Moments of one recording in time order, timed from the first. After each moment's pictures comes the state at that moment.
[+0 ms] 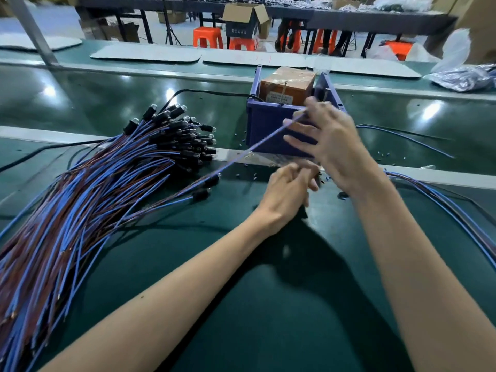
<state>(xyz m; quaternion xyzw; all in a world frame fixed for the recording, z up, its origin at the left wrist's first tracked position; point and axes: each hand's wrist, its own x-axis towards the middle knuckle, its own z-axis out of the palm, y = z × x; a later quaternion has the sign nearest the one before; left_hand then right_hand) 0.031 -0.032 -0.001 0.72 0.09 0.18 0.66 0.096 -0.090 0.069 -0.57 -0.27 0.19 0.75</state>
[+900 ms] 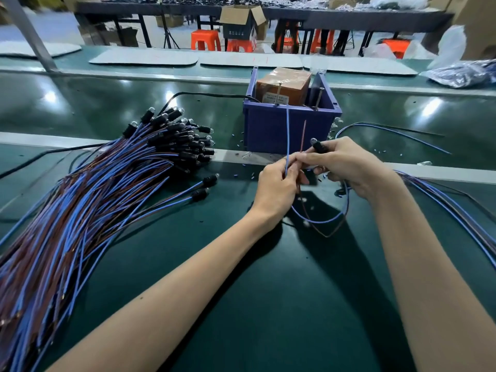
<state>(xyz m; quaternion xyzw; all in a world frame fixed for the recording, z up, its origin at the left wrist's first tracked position) 0.030 -0.027 -0.004 0.74 0.12 0.26 0.61 0.113 -0.125 0.052 -0.81 -0.26 0.21 0.49</state>
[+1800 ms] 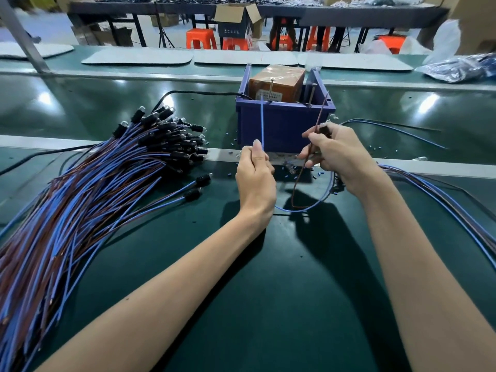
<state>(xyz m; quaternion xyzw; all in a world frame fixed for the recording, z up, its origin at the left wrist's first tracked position) 0.034 -0.022 -0.005 0.60 0.24 0.37 0.67 0.116 -0.117 0.047 -0.77 -0.20 0.14 0.59</state>
